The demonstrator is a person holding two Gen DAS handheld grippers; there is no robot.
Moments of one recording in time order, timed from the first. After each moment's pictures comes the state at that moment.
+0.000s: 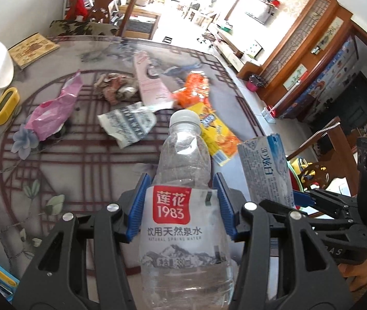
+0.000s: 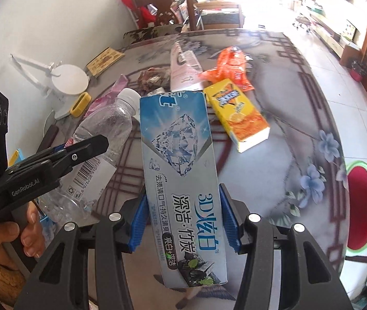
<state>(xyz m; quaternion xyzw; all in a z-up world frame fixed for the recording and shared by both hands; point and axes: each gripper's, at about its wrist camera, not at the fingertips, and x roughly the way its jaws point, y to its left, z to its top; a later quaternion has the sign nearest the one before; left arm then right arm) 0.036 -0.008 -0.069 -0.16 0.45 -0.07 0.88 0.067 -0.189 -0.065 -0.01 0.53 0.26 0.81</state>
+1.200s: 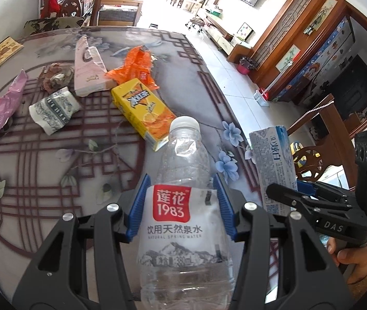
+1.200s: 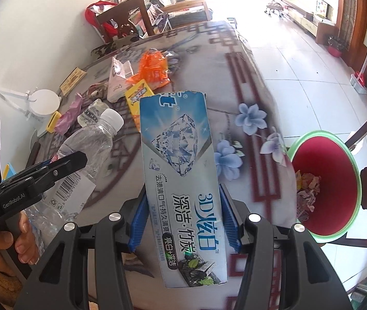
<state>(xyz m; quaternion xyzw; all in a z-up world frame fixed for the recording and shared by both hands) 0.060 -0.136 -0.078 -0.14 0.48 -0.09 0.86 0.089 -0.343 -0.077 0.04 0.54 0.22 0.81</state>
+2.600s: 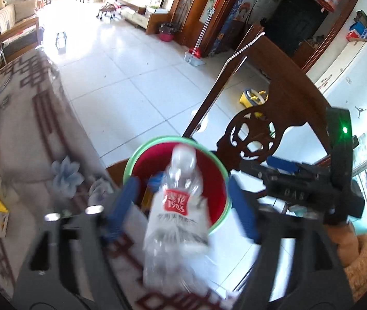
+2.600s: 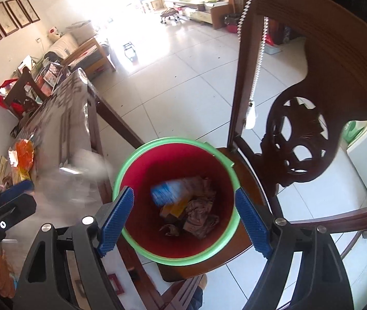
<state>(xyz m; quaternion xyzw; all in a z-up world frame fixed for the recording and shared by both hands) 0.154 -0.415 -0.083 -0.02 0.49 -0.28 0.82 0.126 -0.618 -0.108 0.14 0.52 -0.02 0.84</state>
